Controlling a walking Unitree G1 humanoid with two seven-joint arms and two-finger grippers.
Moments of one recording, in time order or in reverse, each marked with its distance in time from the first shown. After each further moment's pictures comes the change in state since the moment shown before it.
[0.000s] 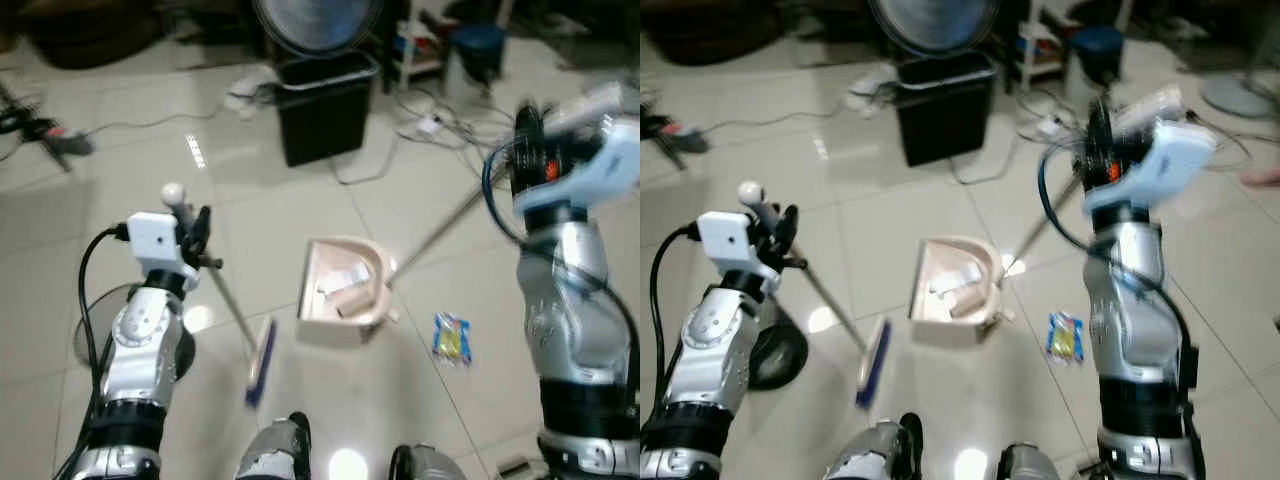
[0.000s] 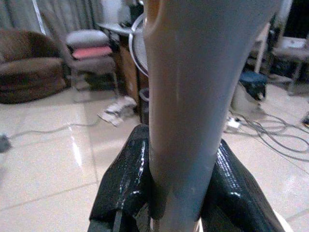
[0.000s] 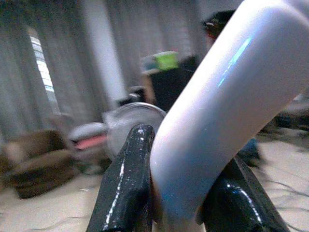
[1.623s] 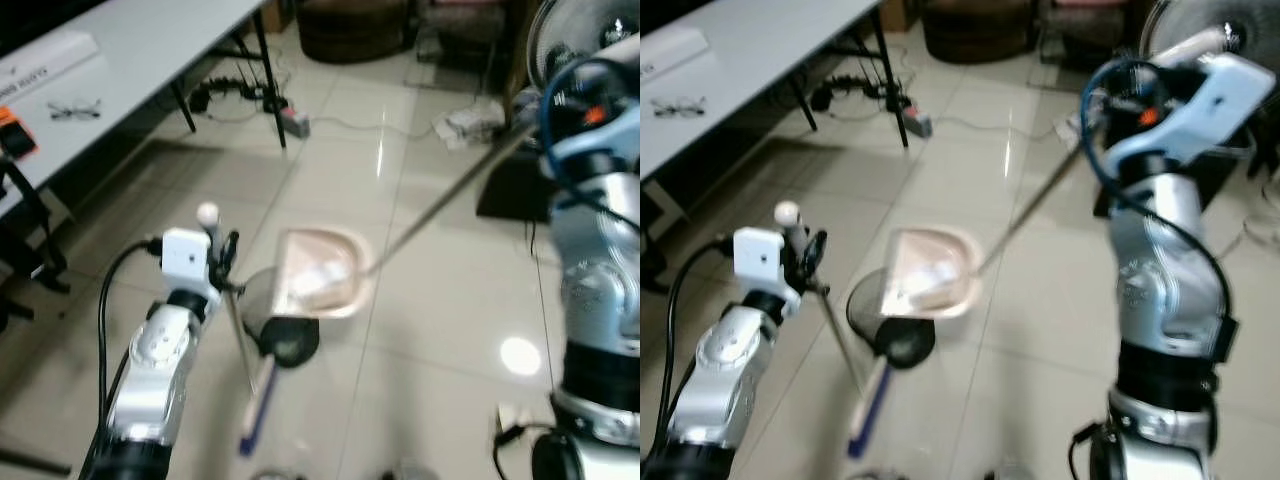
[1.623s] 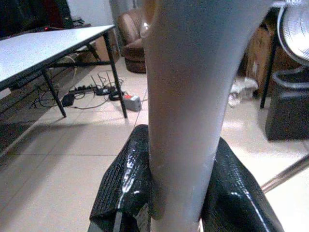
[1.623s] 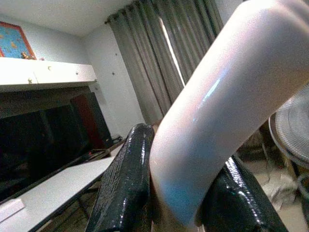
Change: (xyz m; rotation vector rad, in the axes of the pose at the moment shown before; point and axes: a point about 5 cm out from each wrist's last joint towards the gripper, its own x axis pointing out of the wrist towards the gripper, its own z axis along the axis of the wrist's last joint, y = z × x) left arm -0.022 -0.027 -0.007 0.030 0.135 -0.083; right arm 0.021 -0.006 0.034 0.086 0.003 -0.027
